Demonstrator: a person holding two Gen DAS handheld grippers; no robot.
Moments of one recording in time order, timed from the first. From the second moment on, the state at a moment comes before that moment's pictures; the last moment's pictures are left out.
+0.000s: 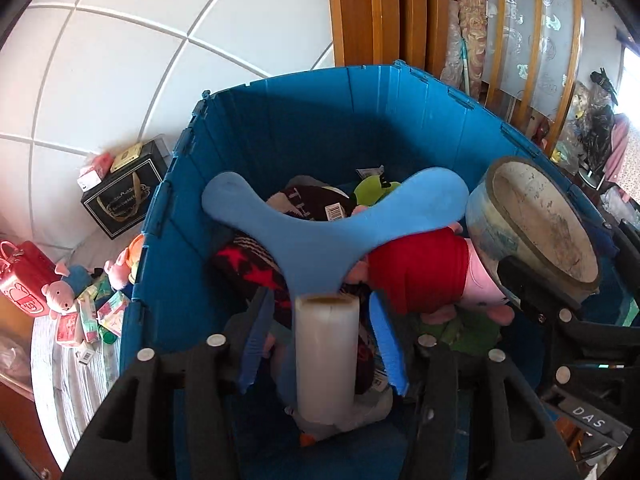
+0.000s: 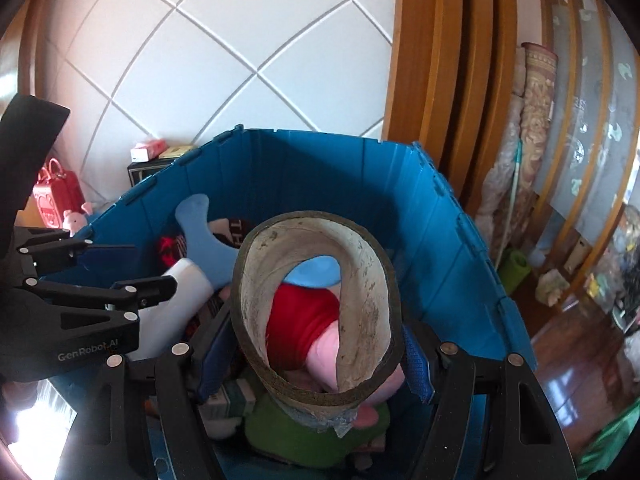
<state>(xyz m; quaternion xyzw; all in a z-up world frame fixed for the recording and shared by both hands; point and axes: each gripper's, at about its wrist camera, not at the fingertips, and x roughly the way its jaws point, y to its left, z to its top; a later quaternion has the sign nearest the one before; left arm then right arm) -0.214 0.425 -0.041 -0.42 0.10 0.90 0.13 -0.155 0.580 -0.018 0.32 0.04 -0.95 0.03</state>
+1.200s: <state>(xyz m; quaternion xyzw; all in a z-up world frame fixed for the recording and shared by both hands) -0.125 0.307 0.000 -0.28 -0.03 0.96 0.06 -0.095 0.514 0.014 0.22 0.02 -0.97 0.05</state>
